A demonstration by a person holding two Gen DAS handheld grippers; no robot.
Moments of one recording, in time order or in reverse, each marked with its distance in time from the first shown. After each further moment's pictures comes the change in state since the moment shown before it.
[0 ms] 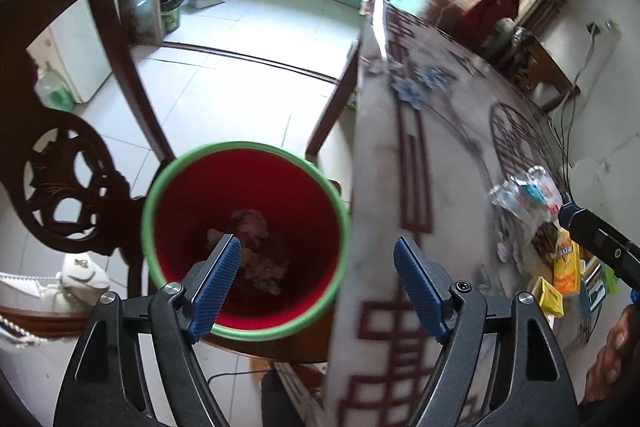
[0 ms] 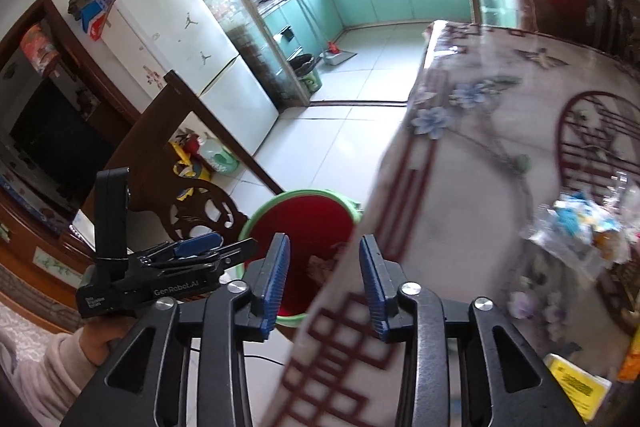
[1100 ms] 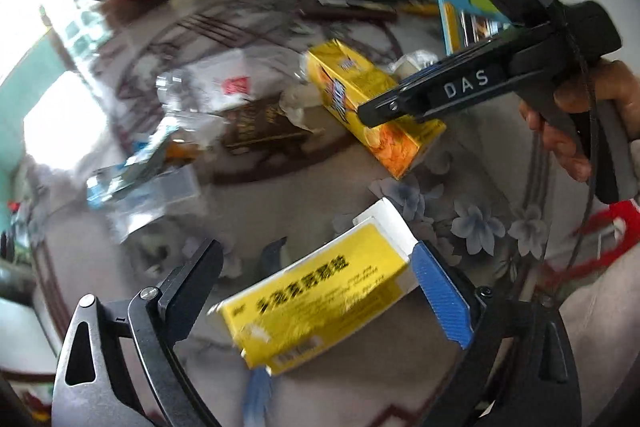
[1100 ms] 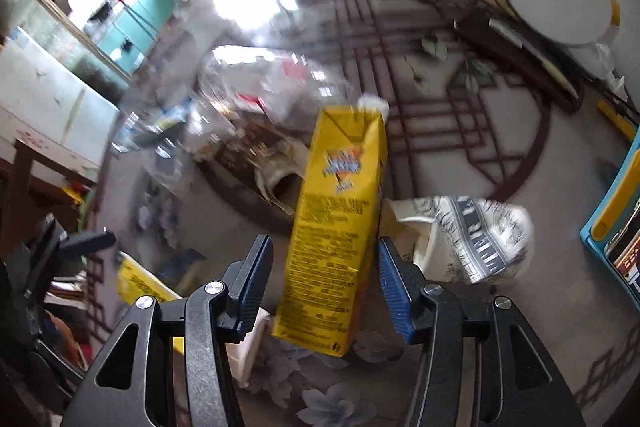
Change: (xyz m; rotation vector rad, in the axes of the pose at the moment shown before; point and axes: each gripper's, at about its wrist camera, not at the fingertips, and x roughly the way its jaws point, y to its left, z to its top) left arm 0.076 -0.363 -0.101 1.027 0.183 -0.248; right arm -0.111 -0.319 -0.104 0.374 0.192 -0.335
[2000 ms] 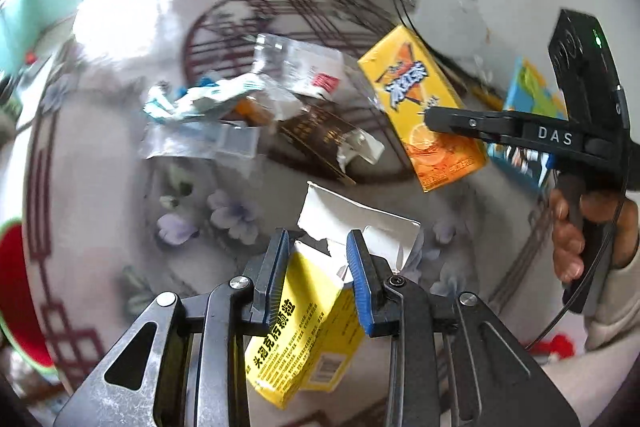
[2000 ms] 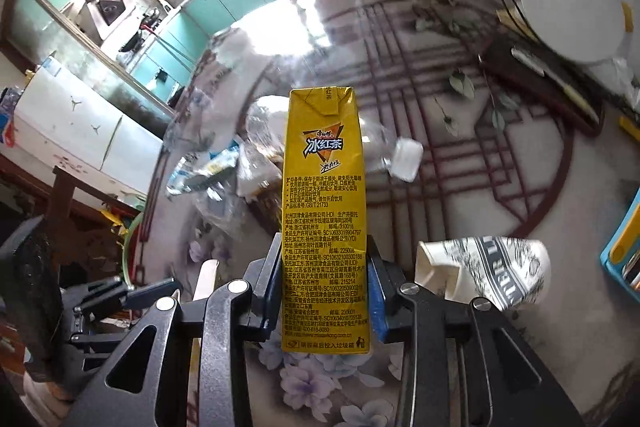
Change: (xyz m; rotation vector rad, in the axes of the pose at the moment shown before) left arm -0.042 0.035 -0.031 -0.540 -0.082 -0.035; right arm -0.046 0.008 0.021 0.021 -0.158 0.180
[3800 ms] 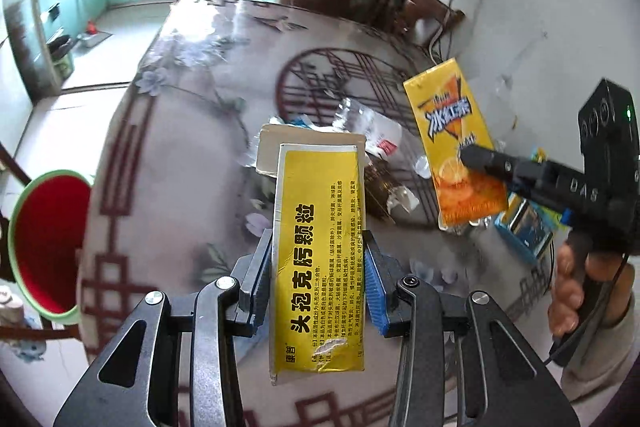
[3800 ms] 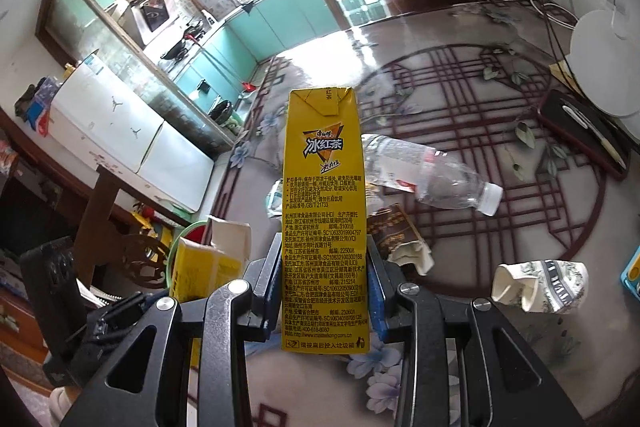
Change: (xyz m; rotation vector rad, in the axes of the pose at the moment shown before) left arm -0.071 0.053 -0.014 -0.221 -0.183 0.067; right arm -0.027 0.082 -0.001 -0.081 -0.070 0.106
